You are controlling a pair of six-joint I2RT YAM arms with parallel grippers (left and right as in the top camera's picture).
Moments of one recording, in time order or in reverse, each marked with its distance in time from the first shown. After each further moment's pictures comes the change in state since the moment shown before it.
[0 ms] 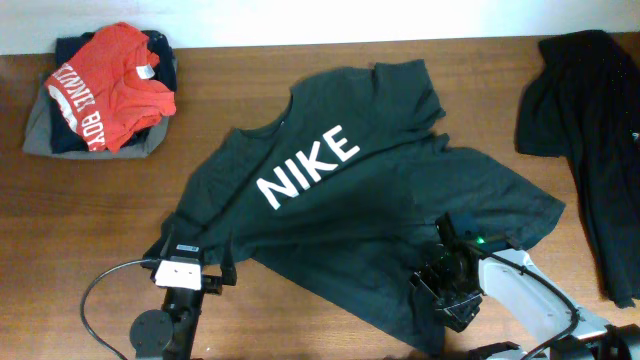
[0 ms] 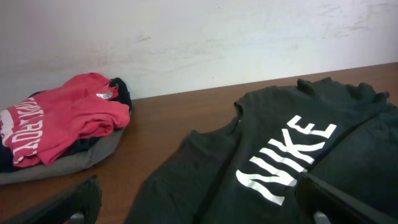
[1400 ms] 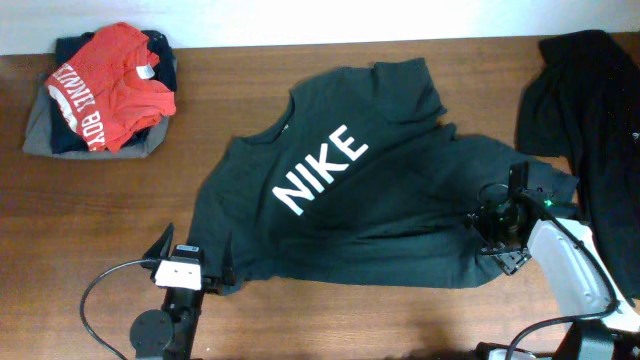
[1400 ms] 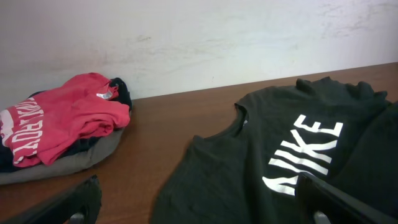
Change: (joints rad) left arm 0.000 0.000 0.000 0.000 0.000 0.000; right arm -0.387 0.043 0.272 0.034 0.191 -0.310
